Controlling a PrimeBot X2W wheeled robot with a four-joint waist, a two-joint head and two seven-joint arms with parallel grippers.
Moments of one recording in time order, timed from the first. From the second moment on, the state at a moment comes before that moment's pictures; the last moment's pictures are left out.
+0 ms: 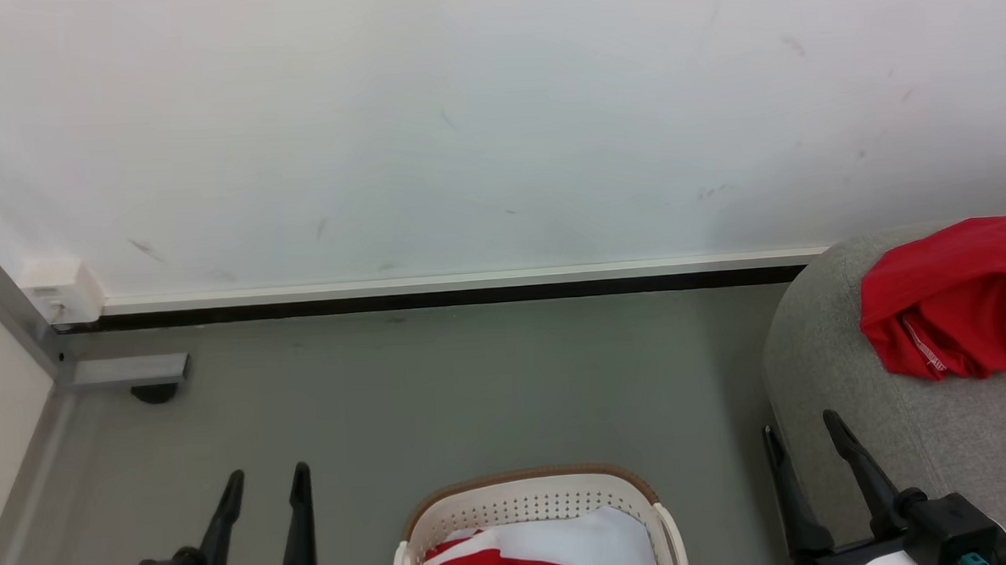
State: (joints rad) left arm 0.01 0.10 -0.05 0.15 -0.26 -0.05 -0.26; right arm -0.07 -0.05 0.16 0.23 0.25 0.13 -0.26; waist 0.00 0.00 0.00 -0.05
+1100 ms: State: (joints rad) left arm -0.26 0.17 -0.22 0.30 -0.18 -0.13 -0.21; right arm -0.24 -0.05 0.15 0.15 0.28 0.13 -0.26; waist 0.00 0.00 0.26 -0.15
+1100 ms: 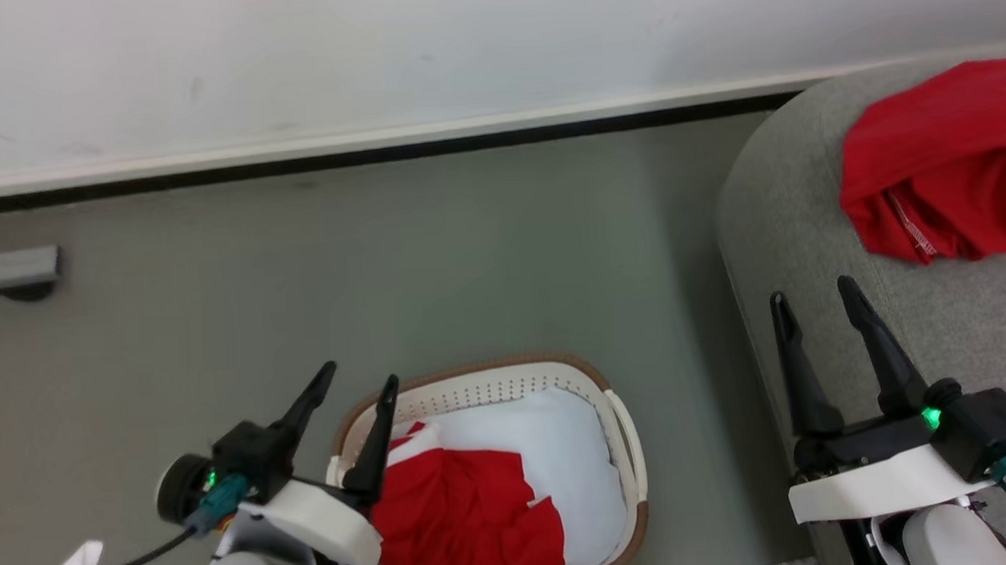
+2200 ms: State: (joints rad) left arm -0.86 0.37 -1.16 0.95 -0.30 -0.13 0.00; right arm -0.40 -0.05 0.02 -0.04 0.34 0.13 -0.26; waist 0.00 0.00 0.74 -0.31
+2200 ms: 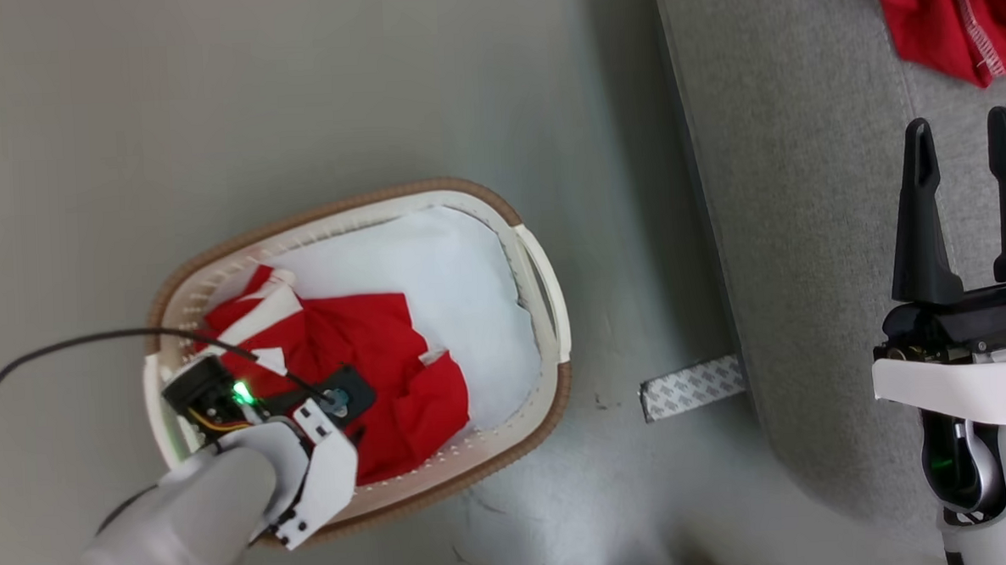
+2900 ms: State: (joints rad) left arm -0.98 0.43 -1.27 1.08 -0.36 -0.13 0.05; right arm -0.39 -0.05 0.05 -0.09 0.38 0.13 -0.26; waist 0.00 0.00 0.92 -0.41
